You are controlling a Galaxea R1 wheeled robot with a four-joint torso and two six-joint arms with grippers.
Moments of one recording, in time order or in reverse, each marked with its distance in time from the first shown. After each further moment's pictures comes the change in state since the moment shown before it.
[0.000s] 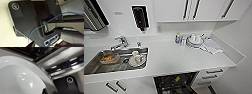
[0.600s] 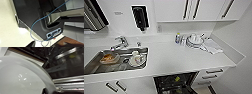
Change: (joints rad) left arm 0.084 0.198 -0.454 -0.007 -0.224 0.003; right arm 0.194 0.166 0.064 0.043 -0.202 0.013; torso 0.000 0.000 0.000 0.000
